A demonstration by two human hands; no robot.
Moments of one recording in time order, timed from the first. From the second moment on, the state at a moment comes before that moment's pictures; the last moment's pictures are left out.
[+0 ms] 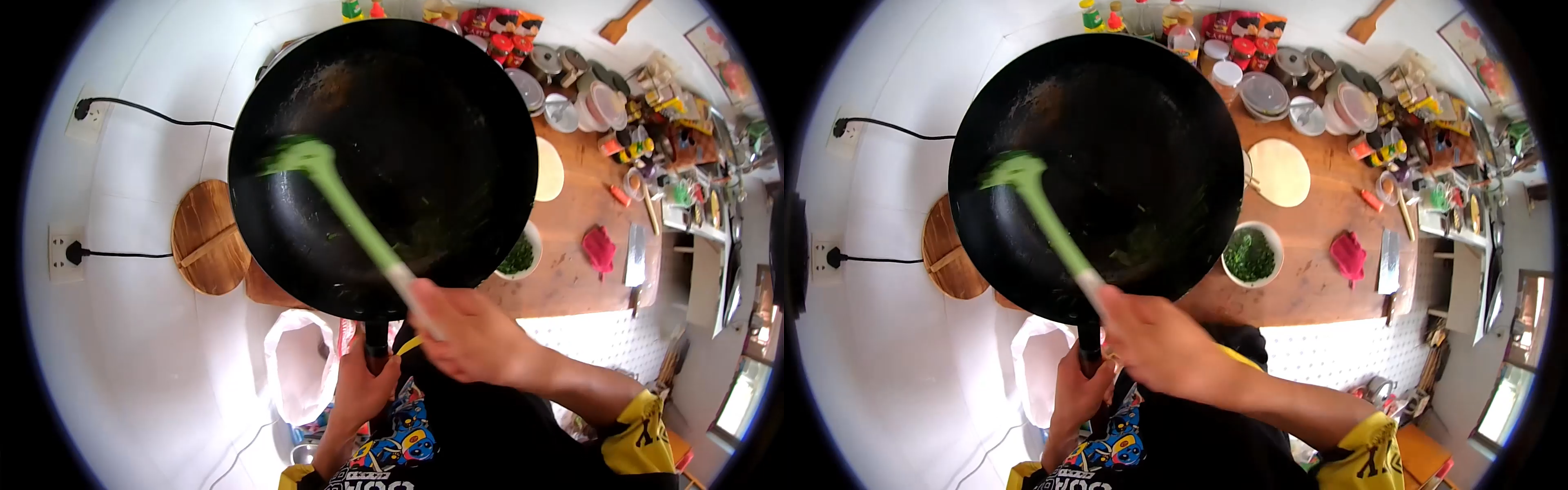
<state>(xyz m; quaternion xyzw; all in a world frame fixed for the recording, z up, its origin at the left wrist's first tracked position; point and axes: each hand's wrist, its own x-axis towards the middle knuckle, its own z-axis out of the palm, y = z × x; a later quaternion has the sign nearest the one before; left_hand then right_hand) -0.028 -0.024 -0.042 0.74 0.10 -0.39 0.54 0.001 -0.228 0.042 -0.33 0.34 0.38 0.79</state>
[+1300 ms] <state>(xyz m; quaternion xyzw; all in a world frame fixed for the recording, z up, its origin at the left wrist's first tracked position) -0.027 -0.055 -0.038 0.79 0.08 -0.39 0.47 -0.037 -0.322 0.028 -0.57 0.28 0.47 0.62</state>
